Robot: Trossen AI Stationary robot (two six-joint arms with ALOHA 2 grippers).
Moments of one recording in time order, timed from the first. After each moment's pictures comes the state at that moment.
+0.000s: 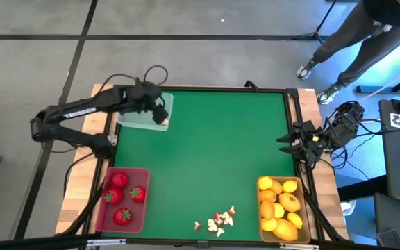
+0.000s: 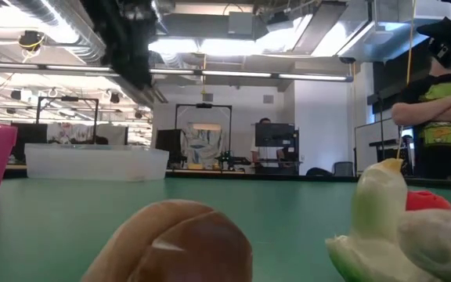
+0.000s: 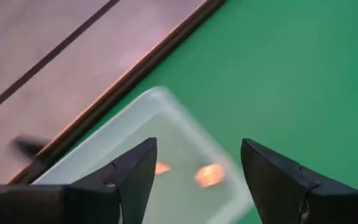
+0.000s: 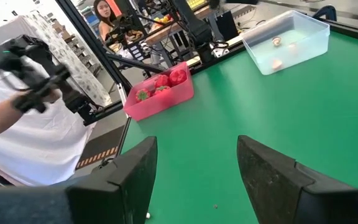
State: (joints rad) left arm 0.41 1.17 1.05 -0.78 -0.33 -0.21; right arm 0.76 0.12 0.56 -0.68 0.63 0.65
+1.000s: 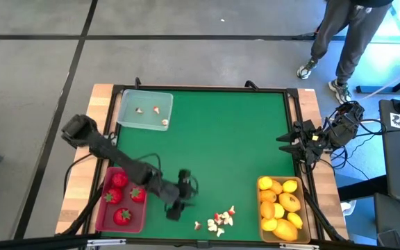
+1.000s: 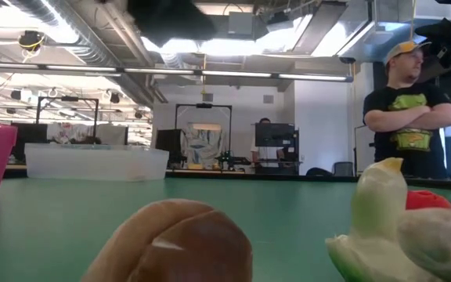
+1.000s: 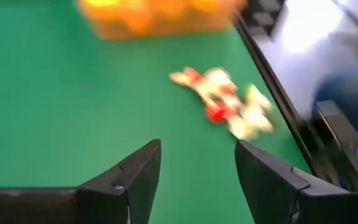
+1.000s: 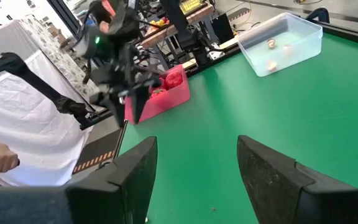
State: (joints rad) left arm -0.53 1.70 1.08 -0.05 -0.26 -0.22; right arm 0.76 0.12 0.56 -0.68 0.65 0.66
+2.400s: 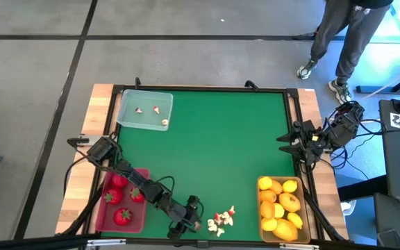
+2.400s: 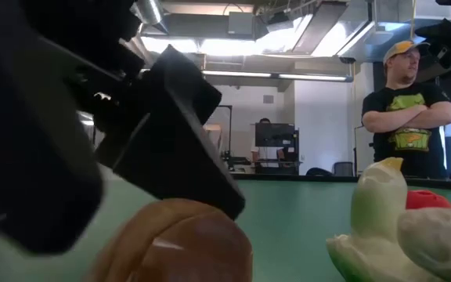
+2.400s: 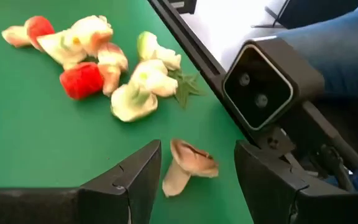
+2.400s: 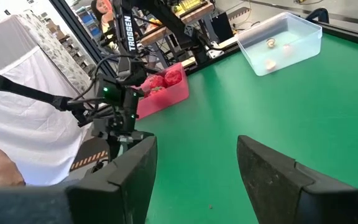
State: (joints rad) left arm -0.60 2.09 1.09 0.42 -0.05 -0.20; right arm 0.76 0.12 0.56 -0.69 0.64 0.65
